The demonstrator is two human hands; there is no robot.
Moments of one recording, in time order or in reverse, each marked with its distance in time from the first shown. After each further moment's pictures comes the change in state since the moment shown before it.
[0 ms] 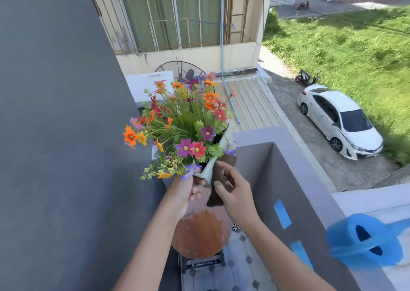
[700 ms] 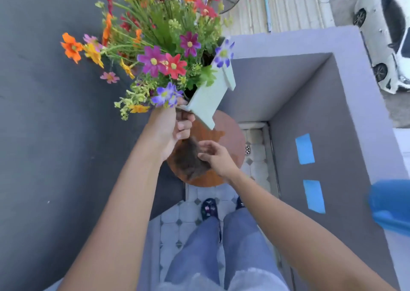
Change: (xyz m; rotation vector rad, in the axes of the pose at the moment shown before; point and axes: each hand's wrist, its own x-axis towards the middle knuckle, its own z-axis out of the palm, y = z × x) left_hand 0.096 -0.072 -0.056 -0.075 0.154 -0.082; right_hand 0.008 0.254 0.096 0.040 -0.467 0.641
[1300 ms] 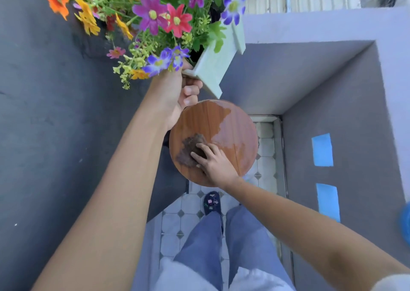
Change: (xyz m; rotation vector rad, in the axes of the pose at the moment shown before) left_hand 0.056 0.025 0.003 0.013 0.057 0.070; right_hand 0.055 0.083 0.020 -1.211 0.024 -0.782
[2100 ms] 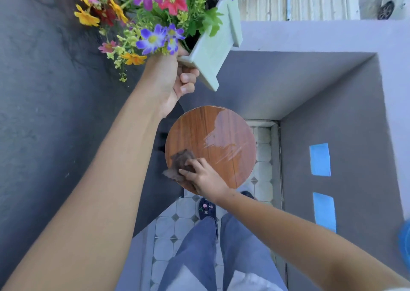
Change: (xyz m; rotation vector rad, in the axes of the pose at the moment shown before) left_hand 0.027 0.023 0.003 0.012 0.012 0.022; right_hand 0.002 -0.014 0.017 0.209 -0.002 -0.153
